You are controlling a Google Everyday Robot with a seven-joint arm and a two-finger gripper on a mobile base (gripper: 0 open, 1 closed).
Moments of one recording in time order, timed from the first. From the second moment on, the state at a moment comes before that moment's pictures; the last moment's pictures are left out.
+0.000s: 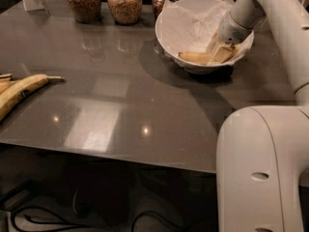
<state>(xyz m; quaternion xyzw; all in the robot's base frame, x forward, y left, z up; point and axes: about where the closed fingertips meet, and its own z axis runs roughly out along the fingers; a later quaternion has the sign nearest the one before) 0.740 -0.203 0.841 -0.66 0.72 0.04 0.20</state>
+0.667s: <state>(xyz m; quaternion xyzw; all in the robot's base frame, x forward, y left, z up) 0.740 -0.223 0.842 -0.66 0.73 0.01 0.18</state>
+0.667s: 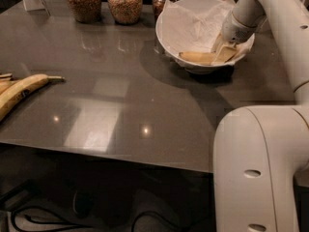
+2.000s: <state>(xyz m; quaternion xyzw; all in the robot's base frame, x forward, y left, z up) 0.724 -0.225 0.932 -0.63 0.71 0.03 0.30</state>
